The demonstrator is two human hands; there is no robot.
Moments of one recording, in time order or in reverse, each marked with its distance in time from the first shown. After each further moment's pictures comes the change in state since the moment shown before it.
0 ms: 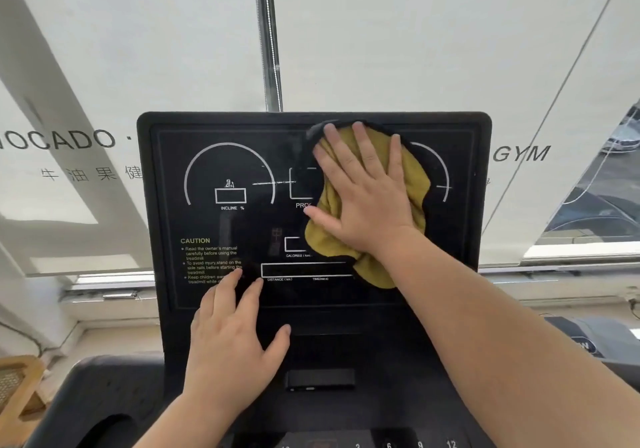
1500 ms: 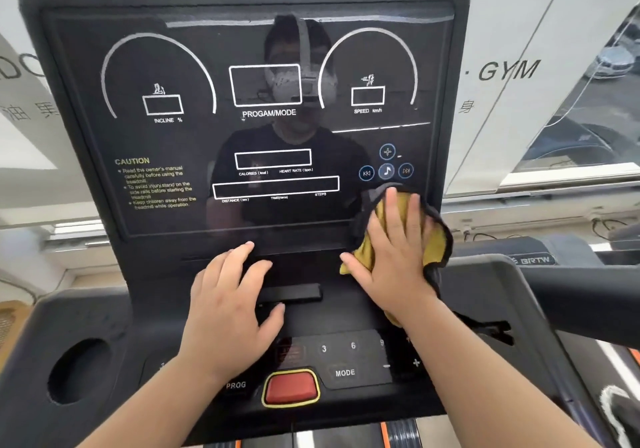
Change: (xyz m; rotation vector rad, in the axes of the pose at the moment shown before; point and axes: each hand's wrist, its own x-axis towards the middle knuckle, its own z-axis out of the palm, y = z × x) left_hand -0.057 0.019 0.037 0.007 -0.169 0.229; right_hand -0.231 -0.016 0.048 0.301 -0.088 0.351
